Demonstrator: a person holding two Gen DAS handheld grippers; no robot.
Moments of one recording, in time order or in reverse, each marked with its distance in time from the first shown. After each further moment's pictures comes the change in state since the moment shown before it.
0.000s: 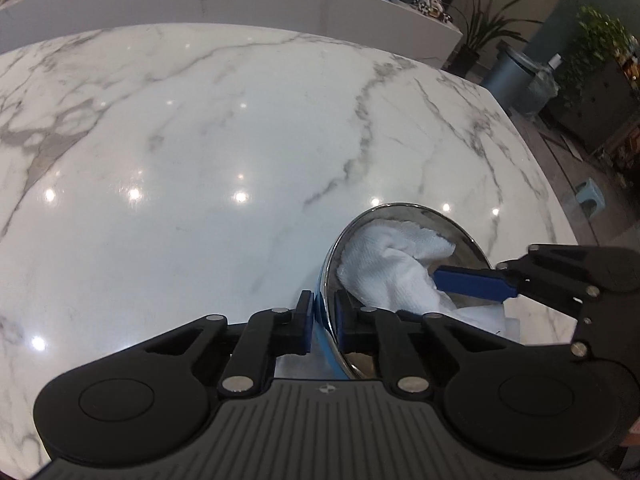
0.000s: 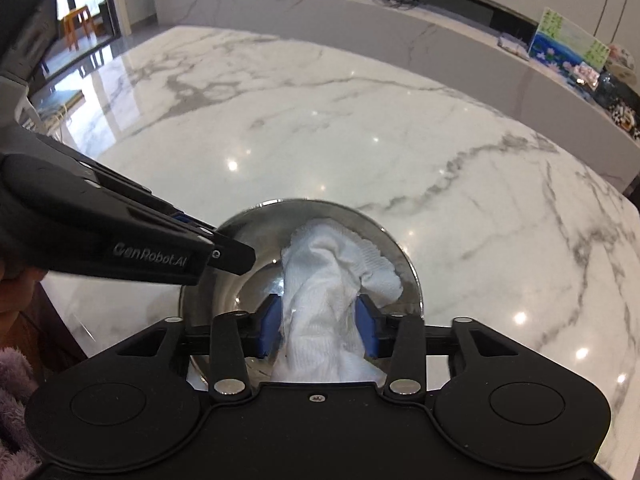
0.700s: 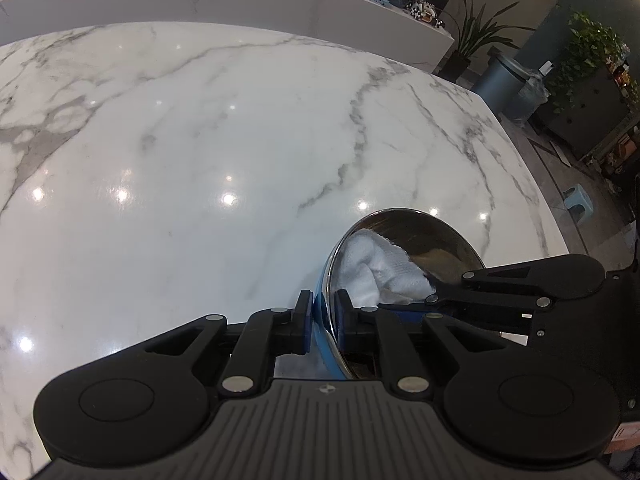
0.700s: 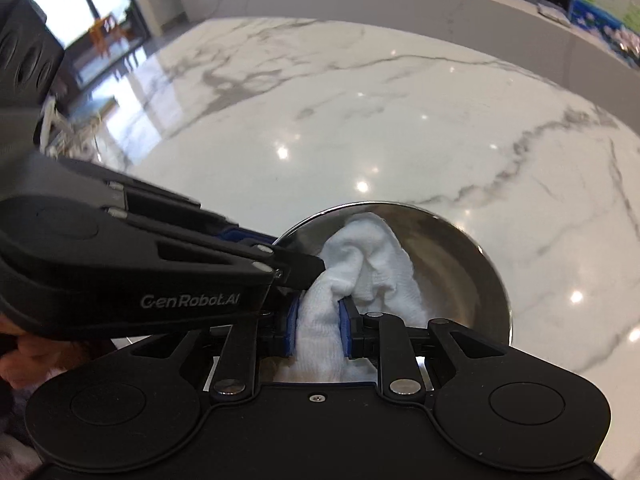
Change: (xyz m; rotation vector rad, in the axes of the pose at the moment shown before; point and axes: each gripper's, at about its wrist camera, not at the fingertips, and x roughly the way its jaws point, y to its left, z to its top) left arm 0.003 0.009 0.002 -0.025 -0.008 -0.050; right arm 0.019 0.011 0.014 0.014 0.057 0.171
